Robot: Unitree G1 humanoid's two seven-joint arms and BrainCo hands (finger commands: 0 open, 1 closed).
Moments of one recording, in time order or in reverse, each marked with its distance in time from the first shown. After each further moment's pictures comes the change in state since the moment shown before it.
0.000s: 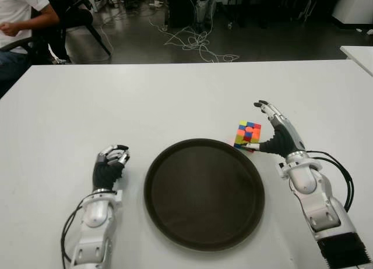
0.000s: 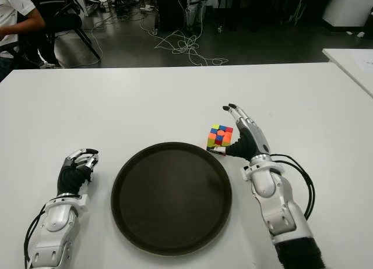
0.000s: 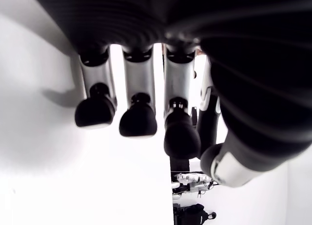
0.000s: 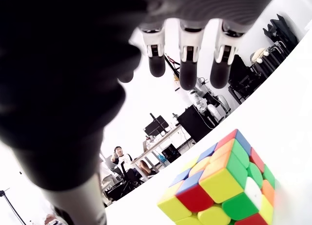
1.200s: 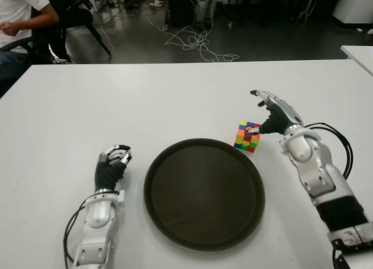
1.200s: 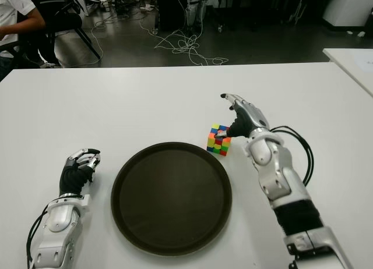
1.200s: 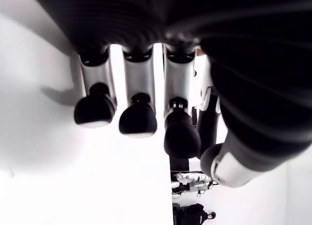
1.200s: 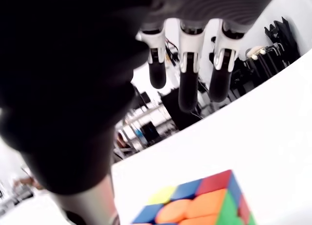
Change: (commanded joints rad) left arm 0.015 -0.013 -0.013 -0.021 0.017 -0.006 0.028; right arm -0.242 -0.084 0.099 0.204 -0.081 0.139 0.129
